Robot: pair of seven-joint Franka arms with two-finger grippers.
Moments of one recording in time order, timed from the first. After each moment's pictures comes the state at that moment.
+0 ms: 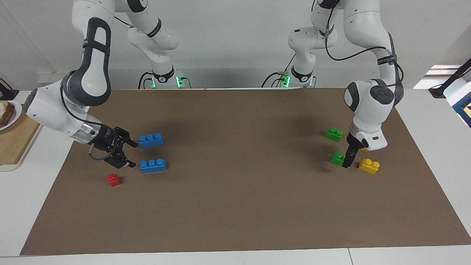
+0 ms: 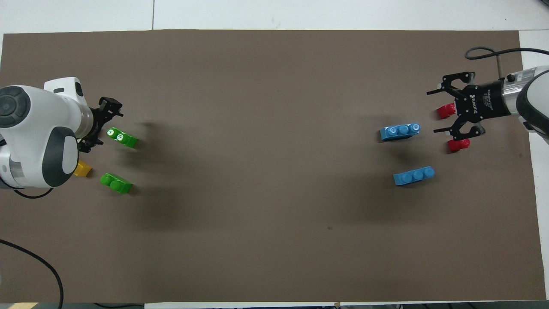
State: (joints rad) left arm 0.02 0.21 -0.05 -2.00 0.10 2.33 -0.94; right arm -0.19 0.27 0.02 -1.74 0.53 1.91 0.96
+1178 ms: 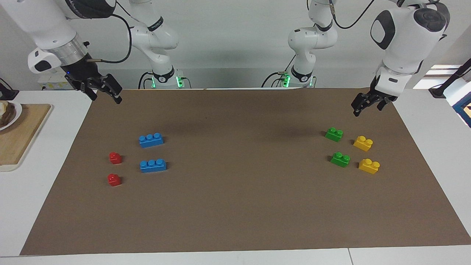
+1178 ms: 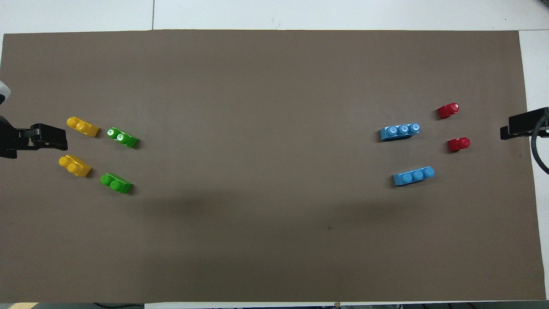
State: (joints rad) left arm 0.02 -0.12 -0.06 -1.79 0.07 1.67 -0.12; right arm -0.12 -0.05 0.03 -1.58 0.04 1.50 0.01
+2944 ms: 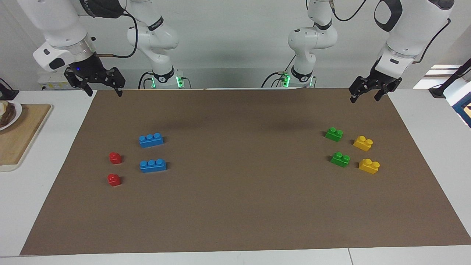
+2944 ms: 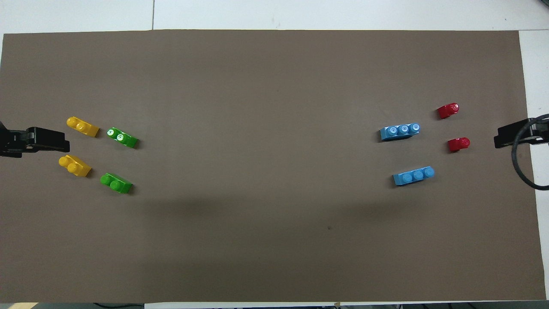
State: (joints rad) left arm 0.03 -0.12 -0.04 -1.78 -0.03 1.67 -0.04; right arm -0.11 -0.05 0.06 -1.60 -0.03 1.49 -0.03
